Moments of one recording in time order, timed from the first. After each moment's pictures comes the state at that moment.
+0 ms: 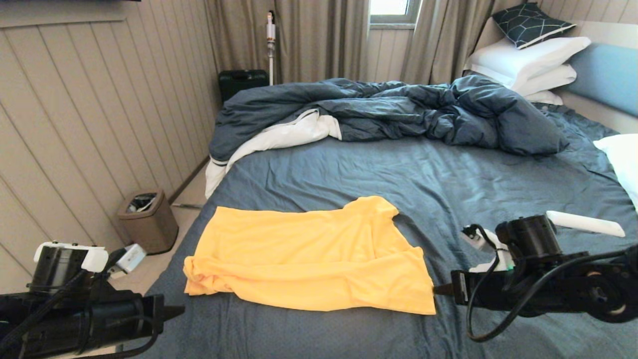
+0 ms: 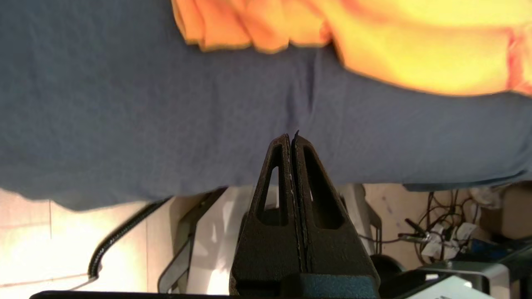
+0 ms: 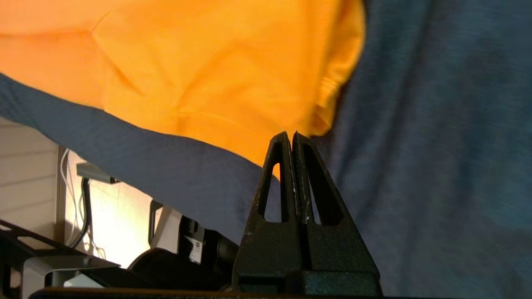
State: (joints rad) left arm -0.13 1.60 -0.32 -0.46 -0.36 -0.30; right arm 0.13 1.77 -0.60 -0.33 0.37 0.24
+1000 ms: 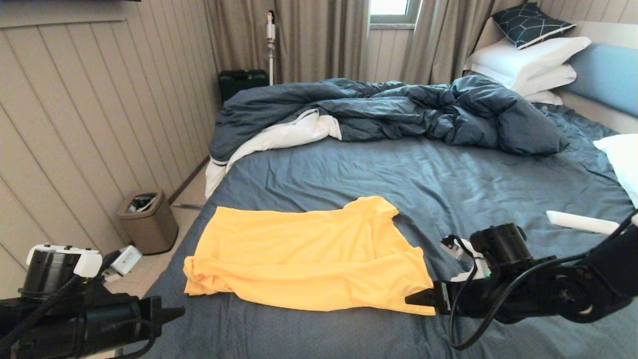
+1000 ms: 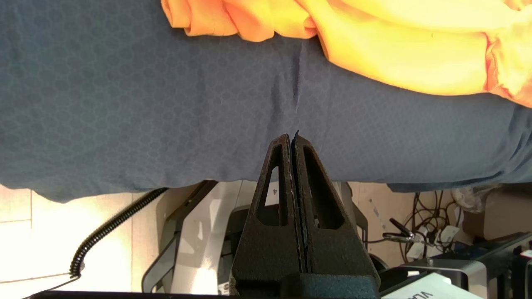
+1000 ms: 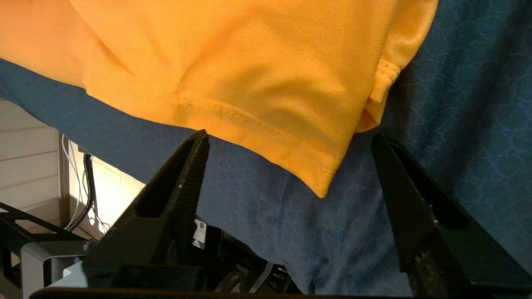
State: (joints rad) left arm -0.15 1.55 -0.30 -0.46 -0.36 -0.36; right arm 0.20 1.86 -0.62 -0.33 0.37 0.26
